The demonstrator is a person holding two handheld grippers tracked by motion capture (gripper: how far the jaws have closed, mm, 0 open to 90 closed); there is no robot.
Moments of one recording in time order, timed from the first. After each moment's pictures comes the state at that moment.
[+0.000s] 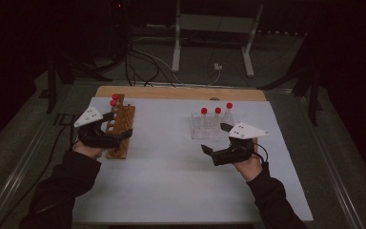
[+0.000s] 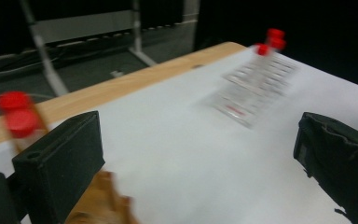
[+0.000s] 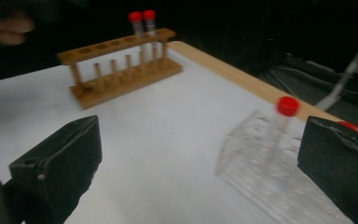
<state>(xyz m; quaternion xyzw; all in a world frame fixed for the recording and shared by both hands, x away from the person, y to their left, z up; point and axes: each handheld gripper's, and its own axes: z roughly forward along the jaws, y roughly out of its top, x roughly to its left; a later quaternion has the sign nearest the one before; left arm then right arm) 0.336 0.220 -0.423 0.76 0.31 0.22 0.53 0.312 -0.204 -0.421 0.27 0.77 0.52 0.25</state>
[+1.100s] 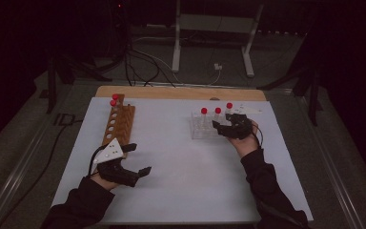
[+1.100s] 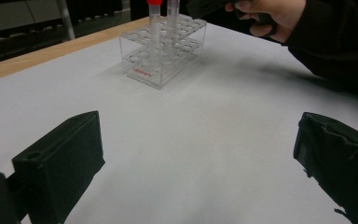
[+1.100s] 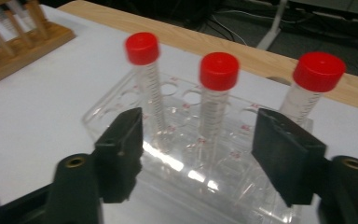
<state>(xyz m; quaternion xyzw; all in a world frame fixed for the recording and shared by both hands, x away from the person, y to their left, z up) 0.286 0.179 -0.471 0.79 0.24 0.16 0.54 0.409 -0.230 -0.460 0.42 0.75 0.44 0.26</state>
